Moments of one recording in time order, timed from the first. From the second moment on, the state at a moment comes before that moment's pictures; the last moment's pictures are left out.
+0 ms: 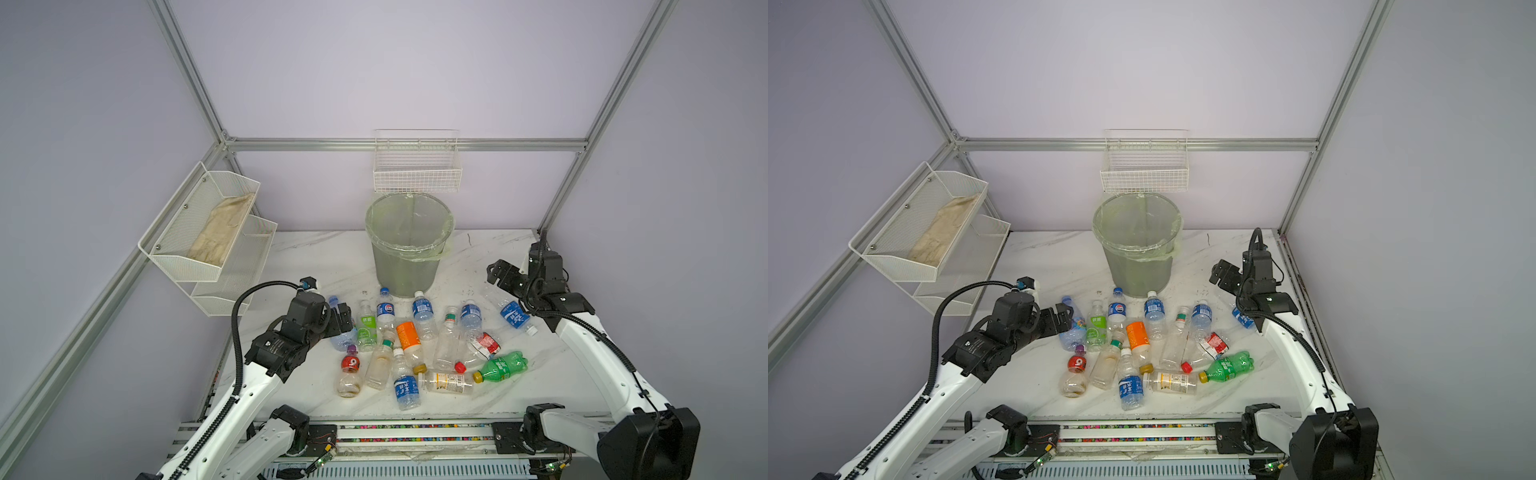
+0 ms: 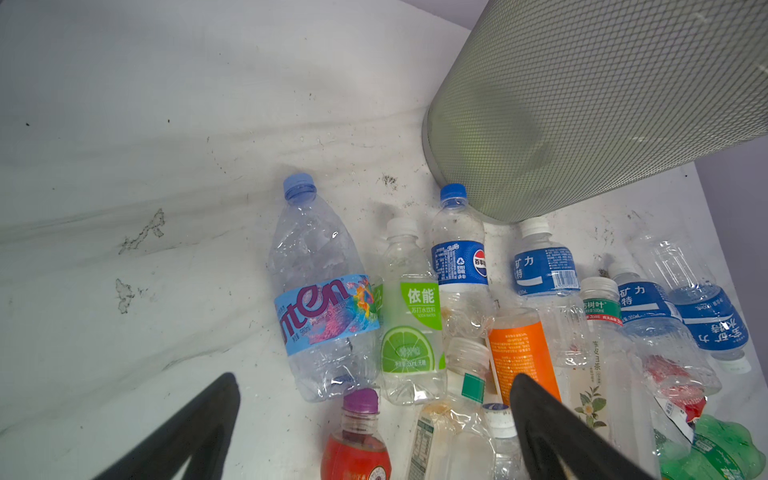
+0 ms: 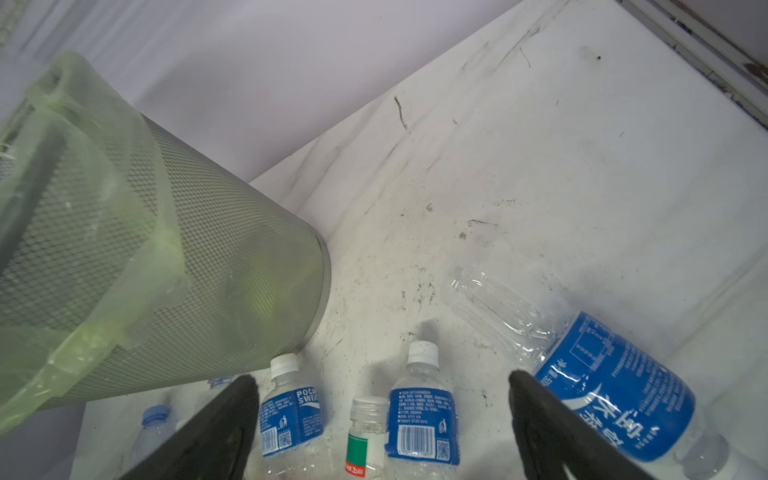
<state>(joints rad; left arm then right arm) -0.40 0.86 0.84 -0.73 -0.15 -0.57 0.14 1.18 0.99 -0.46 -0.02 0.57</state>
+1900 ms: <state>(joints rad) -0.40 0.80 0.77 -0.75 -0.11 -0.62 0.14 1.83 1.09 -0.43 0.32 0.31</state>
